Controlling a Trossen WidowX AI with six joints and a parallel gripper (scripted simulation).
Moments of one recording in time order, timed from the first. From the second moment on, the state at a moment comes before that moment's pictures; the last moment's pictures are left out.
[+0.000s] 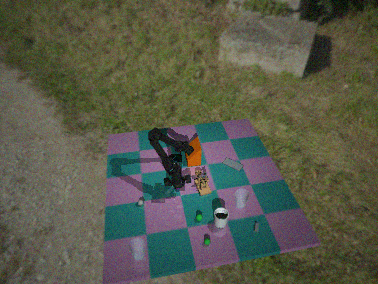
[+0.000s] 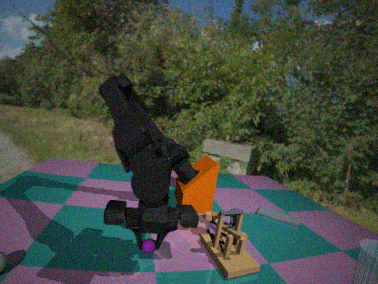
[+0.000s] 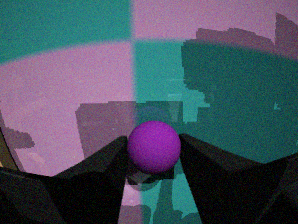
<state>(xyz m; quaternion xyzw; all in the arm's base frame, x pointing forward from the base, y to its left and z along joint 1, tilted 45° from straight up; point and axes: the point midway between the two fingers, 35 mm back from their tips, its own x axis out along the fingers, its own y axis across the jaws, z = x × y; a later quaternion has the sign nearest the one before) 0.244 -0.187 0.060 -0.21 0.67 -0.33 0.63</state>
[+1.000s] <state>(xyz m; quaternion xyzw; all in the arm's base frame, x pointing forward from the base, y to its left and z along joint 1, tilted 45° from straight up) 0.262 -0.099 0.144 -0.21 0.68 -0.32 0.63</state>
